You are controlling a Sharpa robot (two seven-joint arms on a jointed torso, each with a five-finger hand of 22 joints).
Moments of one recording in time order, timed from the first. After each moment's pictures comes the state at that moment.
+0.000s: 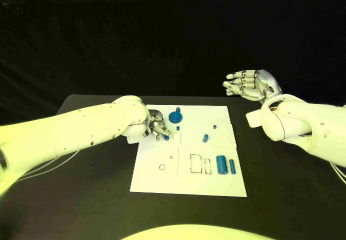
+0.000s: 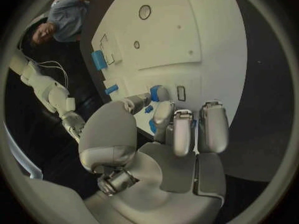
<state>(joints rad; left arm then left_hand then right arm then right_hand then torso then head) 1.28 -0.59 -0.10 1.27 -1.01 0.20 -0.53 0.96 -0.15 0.69 0.18 0.16 0.92 0.03 0.78 0.84 1.35 -0.04 1.27 1.08 1.46 -0.09 1.56 1.29 0.08 1.40 0.02 1.45 1.29 1.33 -0.82 -0.15 1.42 -0.39 -0.60 0.30 1.40 -0.15 0.19 0.28 0.13 0.78 0.20 0.26 0.26 0.94 0.20 0.25 0.07 1.01 0.15 0.12 0.33 0.17 0.95 0.26 0.07 0.19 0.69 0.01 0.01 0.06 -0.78</state>
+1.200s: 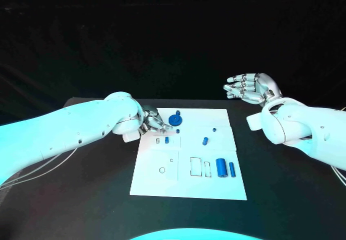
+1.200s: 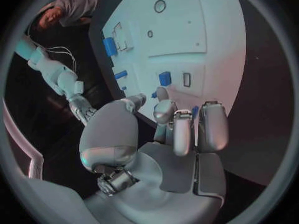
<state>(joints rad) 1.29 -0.66 -0.03 1.32 -0.93 0.15 -0.52 0.97 -0.17 0.46 0.29 0.16 0.87 0.06 0.69 0.86 1.26 -0.01 1.19 0.98 1.47 -0.07 1.56 1.29 0.08 1.38 0.04 1.43 1.23 1.33 -0.83 -0.15 1.42 -0.39 -0.60 0.31 1.40 -0.15 0.19 0.28 0.13 0.78 0.20 0.25 0.26 0.95 0.20 0.25 0.07 1.01 0.15 0.12 0.32 0.17 0.95 0.27 0.07 0.19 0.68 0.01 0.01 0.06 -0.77</state>
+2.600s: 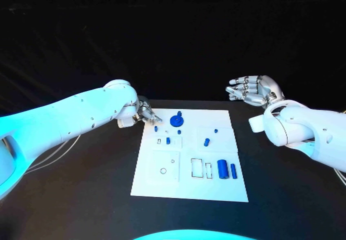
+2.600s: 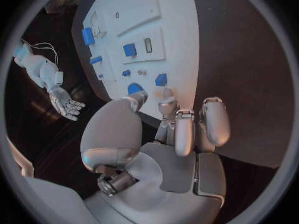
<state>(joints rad) 1.33 -0.53 -0.03 1.00 -1.02 0.30 -0.51 1.04 -0.14 0.38 0.29 0.19 0.82 0.09 0.59 0.80 1.23 0.02 1.17 0.94 1.47 -0.04 1.56 1.29 0.08 1.35 0.07 1.42 1.21 1.33 -0.83 -0.15 1.41 -0.39 -0.59 0.31 1.40 -0.15 0.19 0.28 0.13 0.78 0.20 0.25 0.26 0.95 0.20 0.25 0.07 1.01 0.15 0.12 0.32 0.17 0.95 0.27 0.07 0.18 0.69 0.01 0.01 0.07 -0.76</state>
